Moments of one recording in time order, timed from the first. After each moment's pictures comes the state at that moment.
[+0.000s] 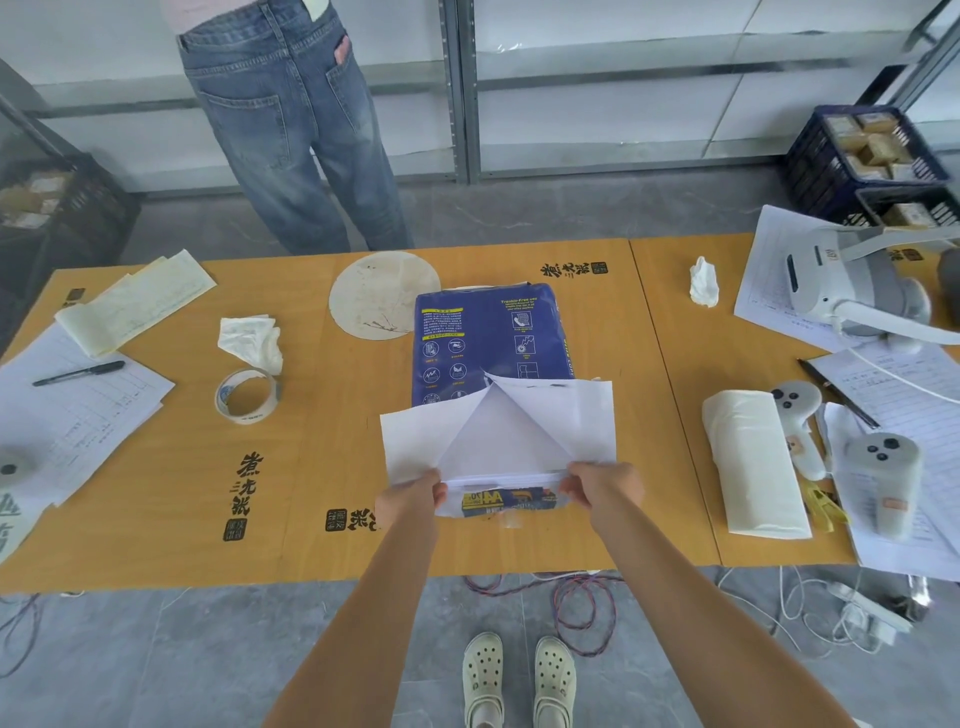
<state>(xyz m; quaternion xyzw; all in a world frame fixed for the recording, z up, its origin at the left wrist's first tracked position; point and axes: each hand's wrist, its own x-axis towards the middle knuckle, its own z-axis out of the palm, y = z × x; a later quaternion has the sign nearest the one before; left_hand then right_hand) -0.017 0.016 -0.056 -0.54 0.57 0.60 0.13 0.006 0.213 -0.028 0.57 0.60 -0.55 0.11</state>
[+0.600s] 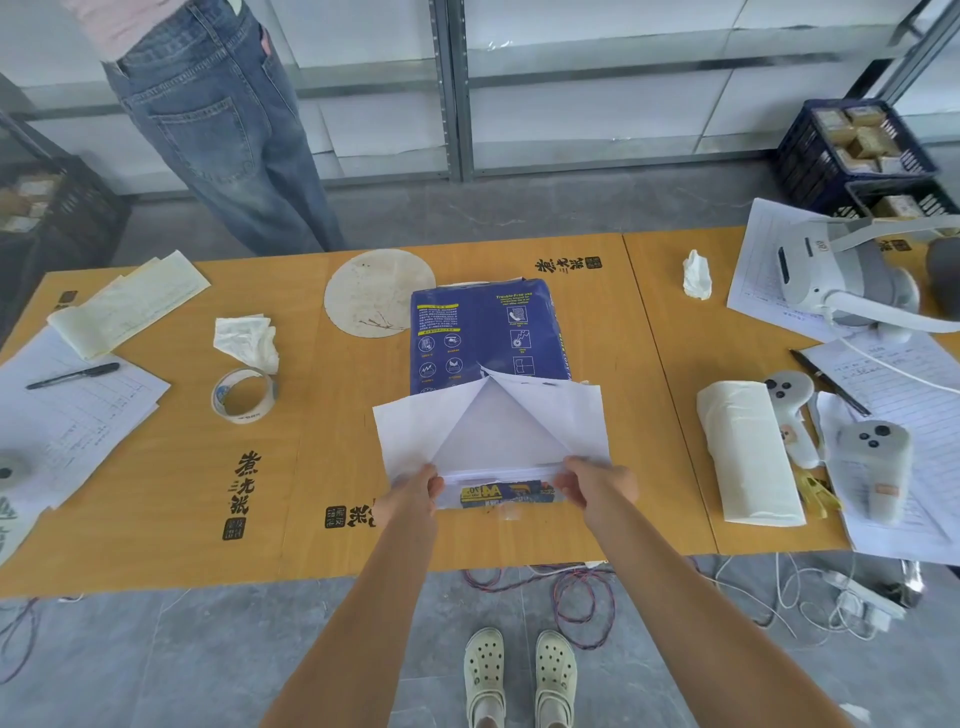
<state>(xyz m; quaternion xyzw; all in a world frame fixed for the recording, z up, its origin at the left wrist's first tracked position) -0.015 0.012 -0.067 -0.53 0.56 0.62 0.17 0.013 0.209 -0.038 0.59 0.52 -0.61 0.08</state>
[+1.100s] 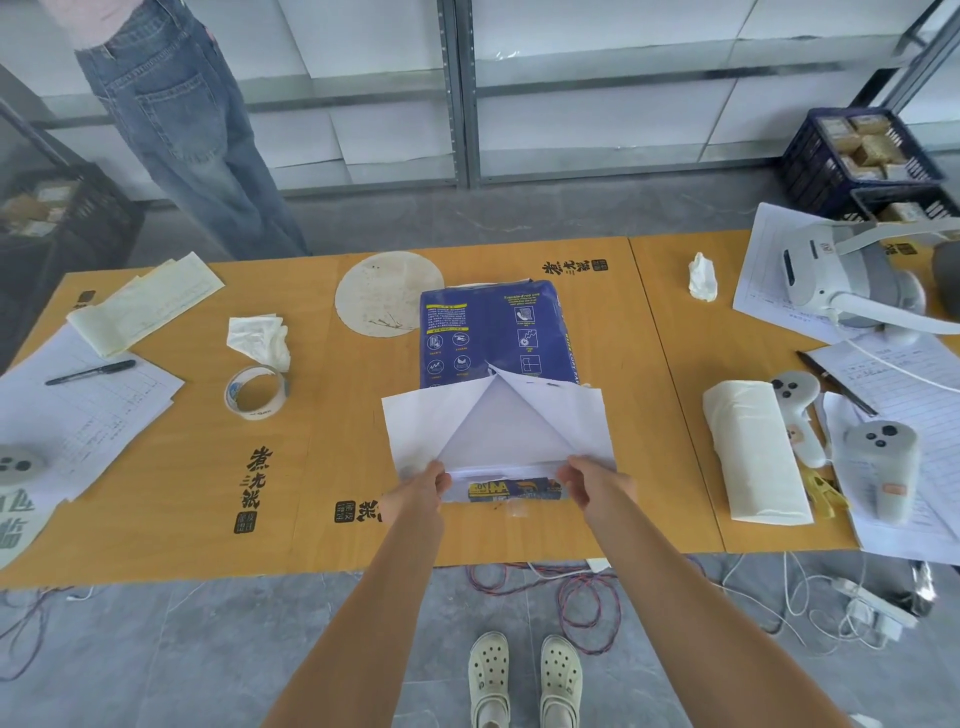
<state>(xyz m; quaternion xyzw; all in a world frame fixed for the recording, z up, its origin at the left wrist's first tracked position) -0.010 0.013 -0.057 -0.54 0.53 0.65 0.13 0.017 0.205 -0.051 0.59 0.44 -0.67 0.06</state>
